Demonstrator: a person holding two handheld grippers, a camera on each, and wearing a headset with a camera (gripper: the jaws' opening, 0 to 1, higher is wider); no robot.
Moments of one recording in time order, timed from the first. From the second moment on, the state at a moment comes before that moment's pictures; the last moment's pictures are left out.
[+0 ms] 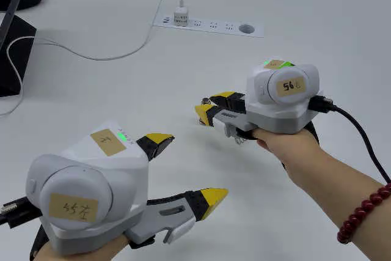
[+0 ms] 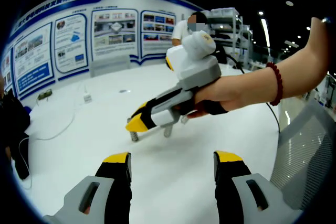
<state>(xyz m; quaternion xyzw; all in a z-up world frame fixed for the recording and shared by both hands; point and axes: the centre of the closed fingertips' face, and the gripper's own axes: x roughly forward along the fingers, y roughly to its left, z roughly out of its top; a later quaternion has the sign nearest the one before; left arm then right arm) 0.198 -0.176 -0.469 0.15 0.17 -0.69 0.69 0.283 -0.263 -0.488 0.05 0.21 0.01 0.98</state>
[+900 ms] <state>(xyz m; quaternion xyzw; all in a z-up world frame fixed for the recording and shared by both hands) 0.209 -0.186 -0.470 0.19 0.16 -0.69 0.68 0.212 -0.281 -0.439 0.05 0.19 -0.02 0.98</state>
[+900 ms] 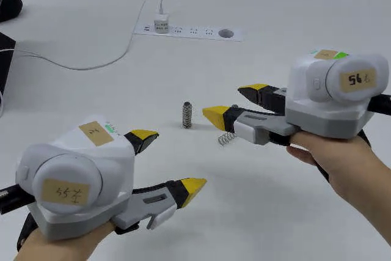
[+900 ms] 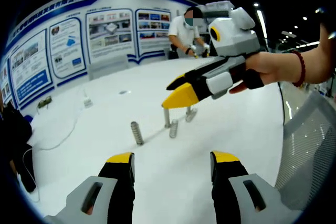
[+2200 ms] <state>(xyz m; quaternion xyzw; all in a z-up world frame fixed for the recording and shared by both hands) 0.210 -0.263 -0.510 0.22 0.16 -0.72 0.64 0.133 -0.291 -0.451 0.07 0.19 -0.04 0.98</state>
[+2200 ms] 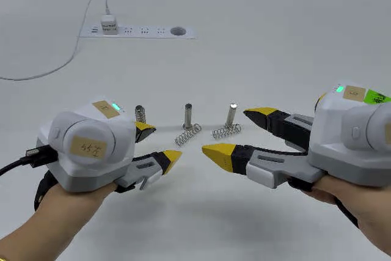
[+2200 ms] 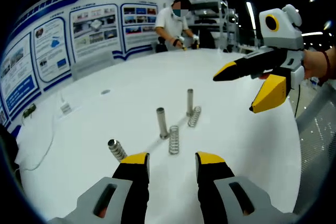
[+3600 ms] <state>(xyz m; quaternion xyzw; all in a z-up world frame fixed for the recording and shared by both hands) 0.200 -0.274 -0.528 0.22 0.20 -0.74 0.61 0.124 -0.305 -0.449 0.18 0.15 -0.09 0.97</state>
